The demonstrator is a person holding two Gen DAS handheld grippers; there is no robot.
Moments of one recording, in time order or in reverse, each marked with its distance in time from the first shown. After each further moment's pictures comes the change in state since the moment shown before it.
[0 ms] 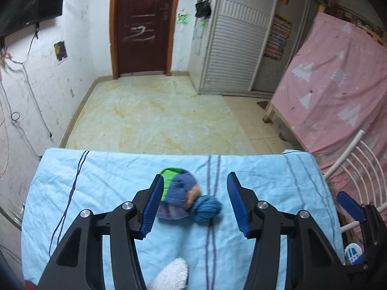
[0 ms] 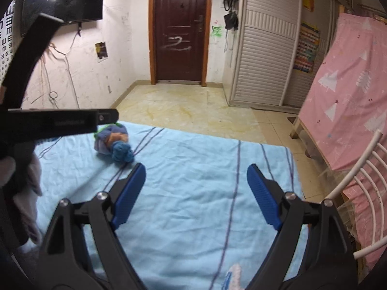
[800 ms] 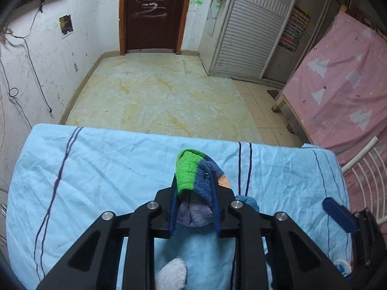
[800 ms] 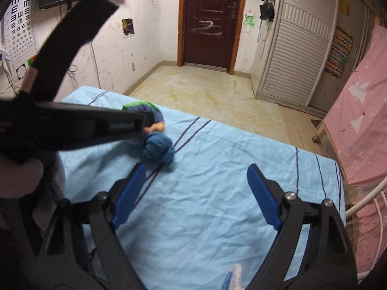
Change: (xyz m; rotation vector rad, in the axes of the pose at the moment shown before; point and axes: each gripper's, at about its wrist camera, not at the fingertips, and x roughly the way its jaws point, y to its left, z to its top) left arm 0.054 0.041 0.004 -0.088 0.102 0.010; right arm 0.048 0.055 0.008 -0.129 0.095 0.119
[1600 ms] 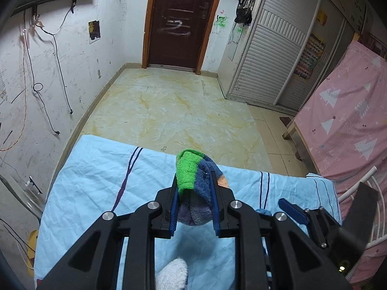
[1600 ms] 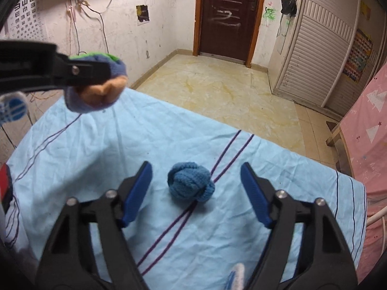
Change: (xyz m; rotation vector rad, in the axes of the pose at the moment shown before) left arm -0.063 0.041 0.011 -0.097 -0.111 0.055; right arm 0.051 0.036 0.032 -0.051 0.078 0.057
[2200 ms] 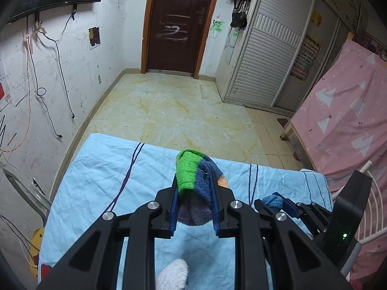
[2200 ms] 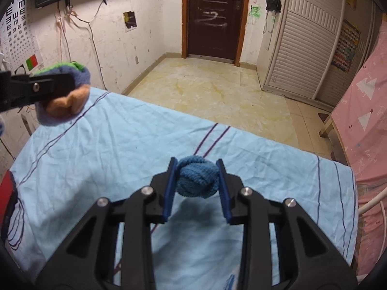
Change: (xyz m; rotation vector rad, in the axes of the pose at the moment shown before) left arm -0.040 -0.013 -0.021 0.023 -0.031 -0.002; right arm -0.033 -0.017 -0.014 0.076 -0.028 -0.031
